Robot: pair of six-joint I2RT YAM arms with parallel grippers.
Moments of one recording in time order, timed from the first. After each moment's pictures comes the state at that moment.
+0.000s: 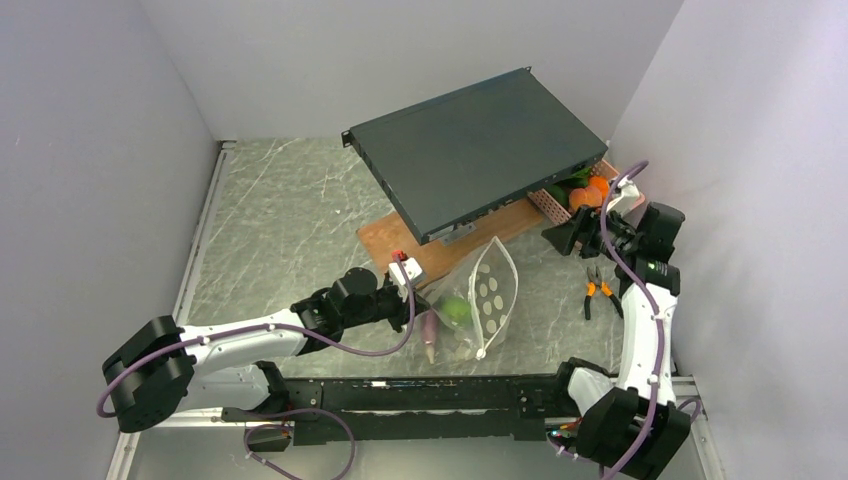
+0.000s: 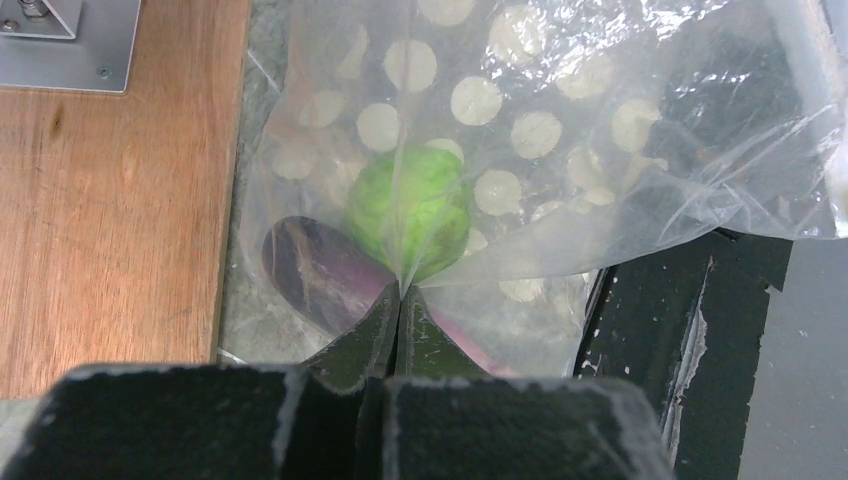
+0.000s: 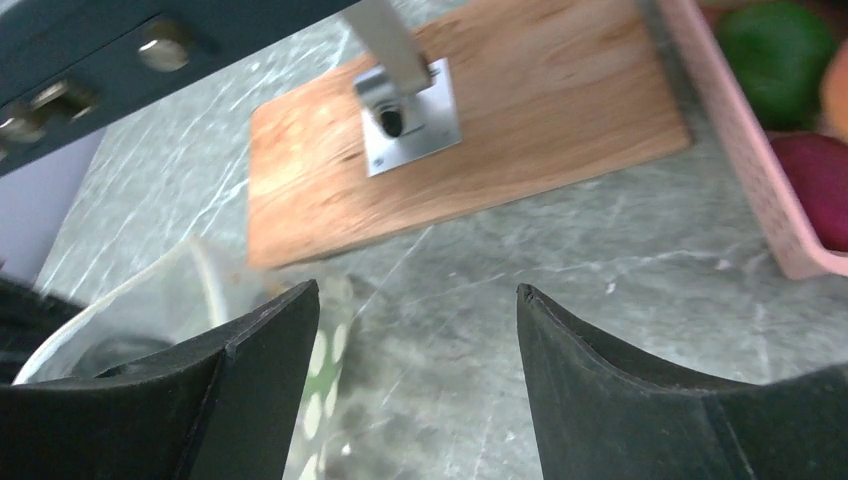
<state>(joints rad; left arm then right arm) -0.99 1.16 0.49 0.33 0.16 -0.15 -0.39 0.96 0.82 -0.40 -0.83 0.06</state>
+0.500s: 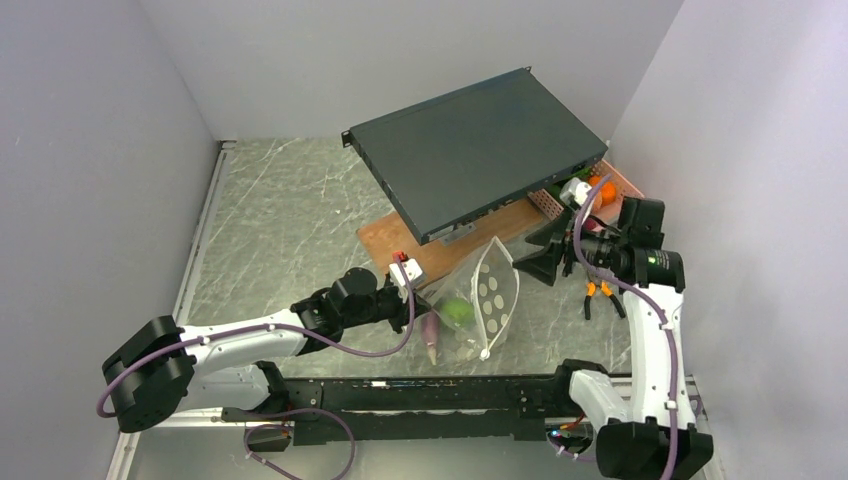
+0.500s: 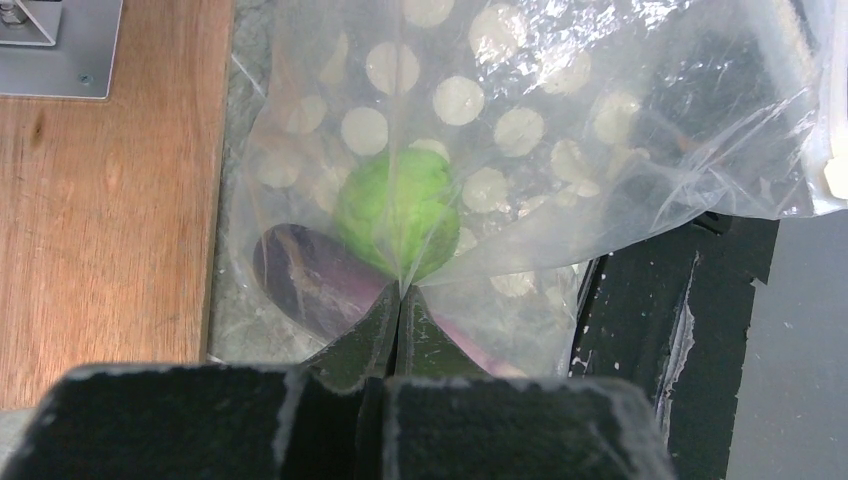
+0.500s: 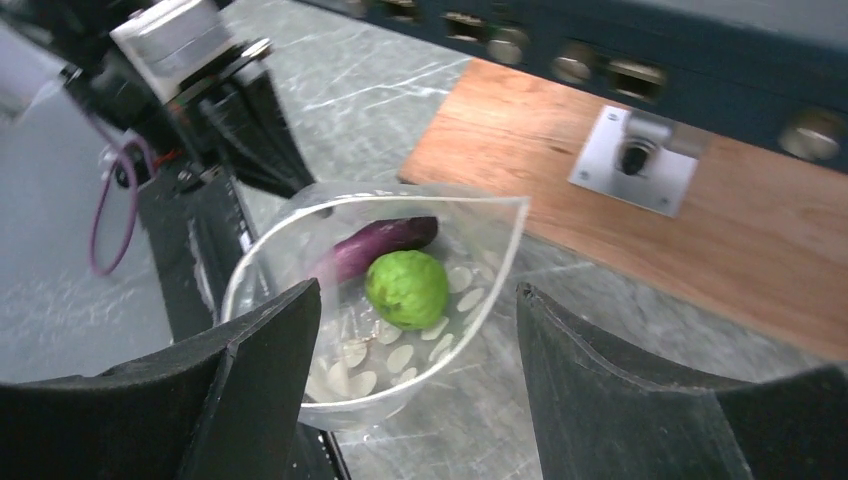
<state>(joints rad) -0.99 1.16 0.49 0.34 0.19 -0.15 -0.20 0.93 1.04 -0.88 -1.18 -0.50</state>
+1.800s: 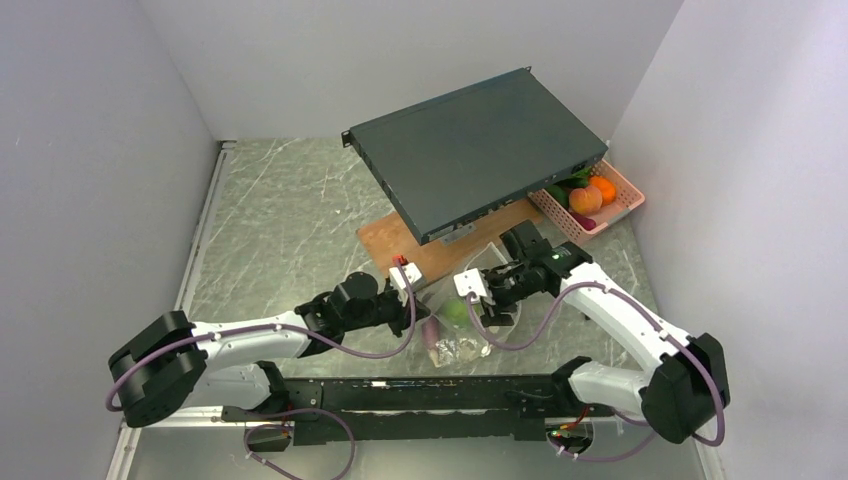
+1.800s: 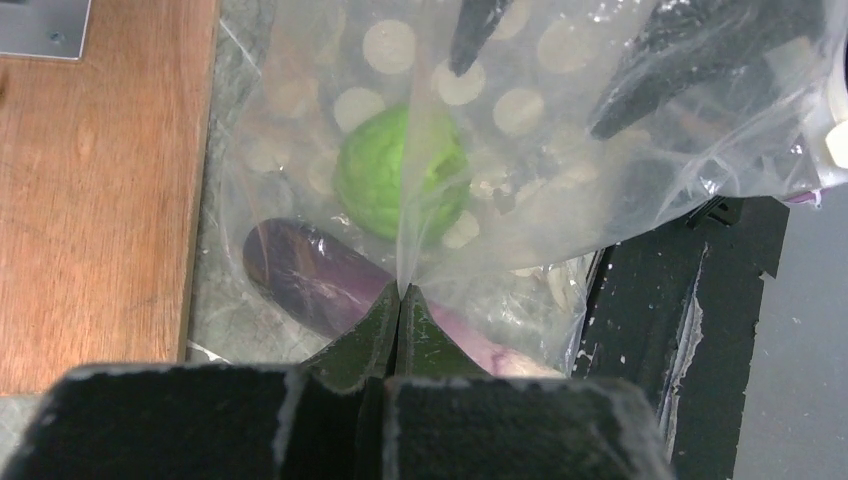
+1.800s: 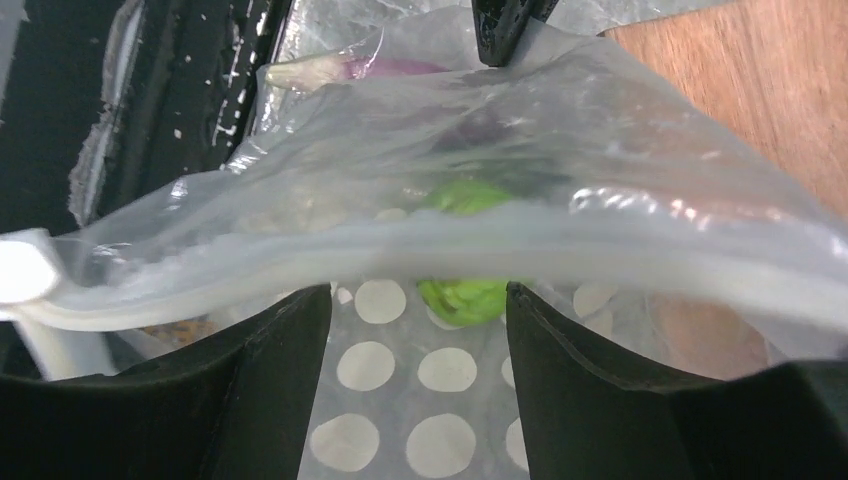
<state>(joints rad) -0.99 1.19 0.44 0.41 0.19 -0.18 0.51 1.13 0.86 -0.91 -0.76 -1.22</state>
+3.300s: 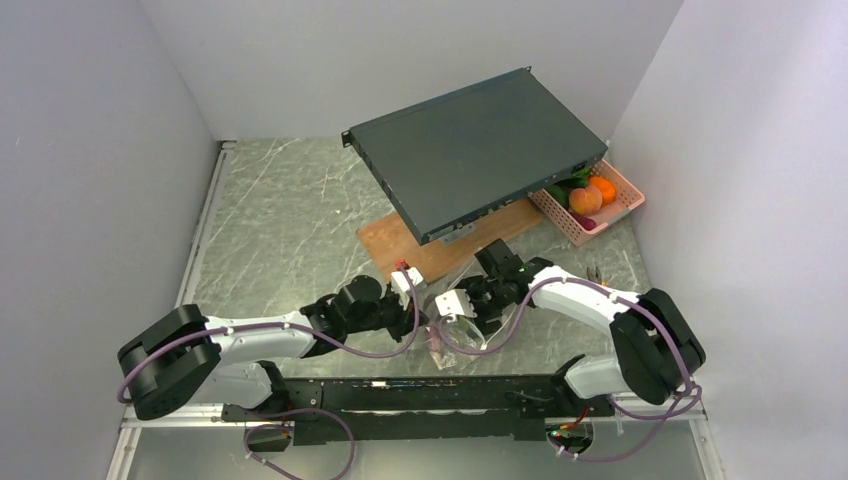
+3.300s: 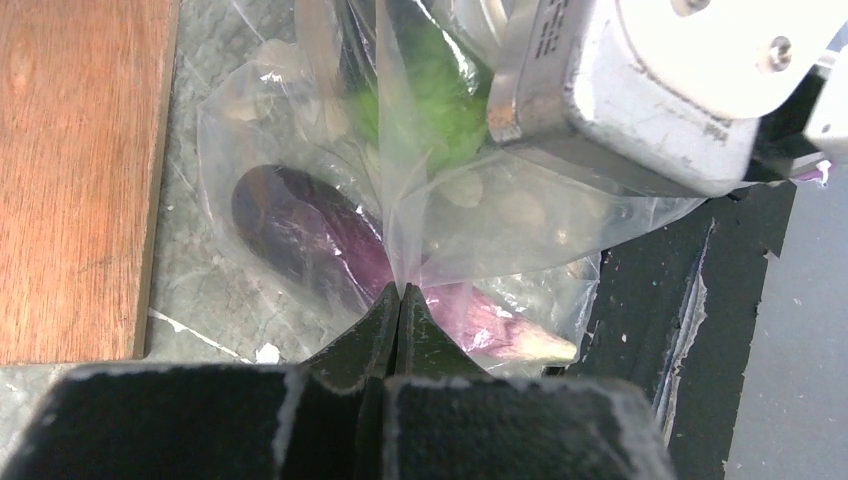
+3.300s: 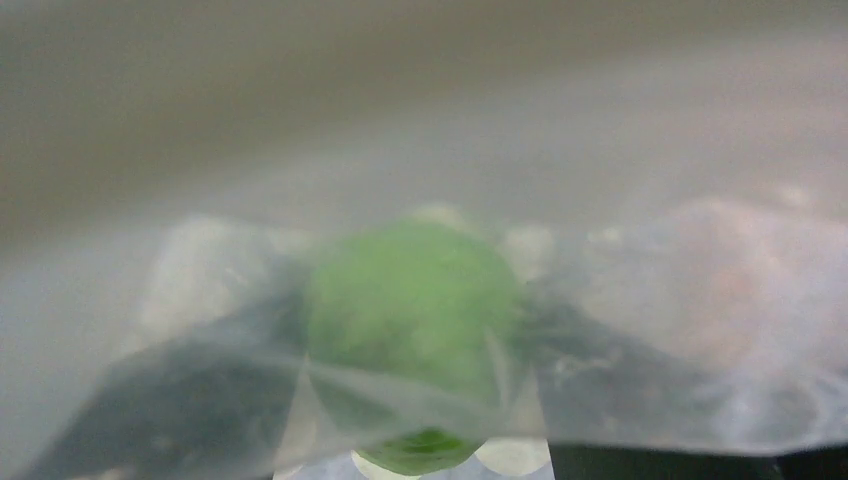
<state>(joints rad) -0.99 1.25 0.42 0.43 0.21 -0.23 0.62 1.36 0.68 -0.52 -0.52 -1.27</state>
